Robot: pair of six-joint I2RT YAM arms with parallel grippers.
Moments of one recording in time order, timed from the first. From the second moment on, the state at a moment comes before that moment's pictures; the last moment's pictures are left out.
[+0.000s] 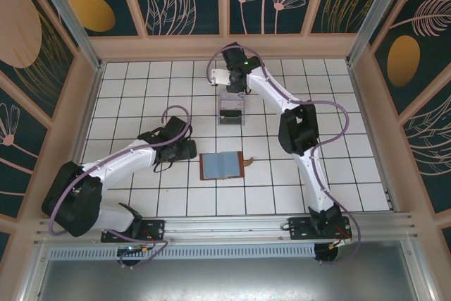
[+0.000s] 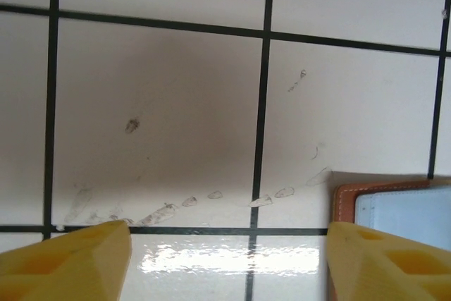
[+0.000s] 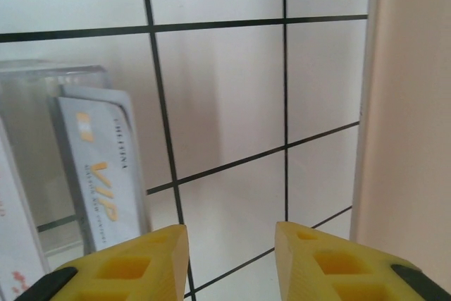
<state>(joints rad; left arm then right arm) -0.58 1.38 0.77 -0.54 -0.13 -0.68 0.56 2.39 2.28 -0.86 0.16 -1.08</state>
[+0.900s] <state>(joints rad) -0.39 1.43 0.71 -0.05 -0.58 -0.32 0.37 1.64 1.05 -0.14 0.24 -0.49</state>
